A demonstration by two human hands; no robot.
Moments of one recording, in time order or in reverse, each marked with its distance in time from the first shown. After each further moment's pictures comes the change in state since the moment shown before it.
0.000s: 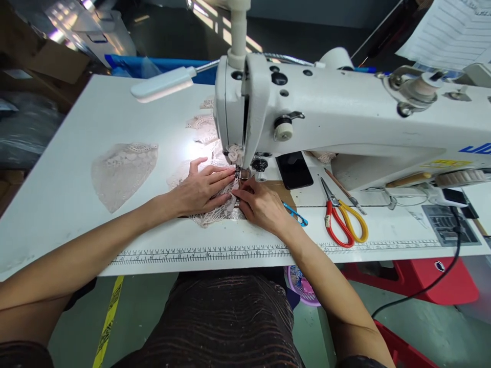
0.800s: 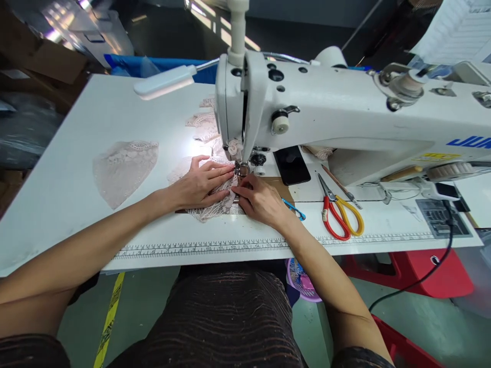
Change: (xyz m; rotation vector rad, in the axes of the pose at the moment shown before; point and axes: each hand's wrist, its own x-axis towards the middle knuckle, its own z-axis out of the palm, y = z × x) left_hand 0.000 -0.008 0.002 -0.039 0.001 0.041; right_hand -0.002 0.001 0.000 -0.001 -0.011 -0.021
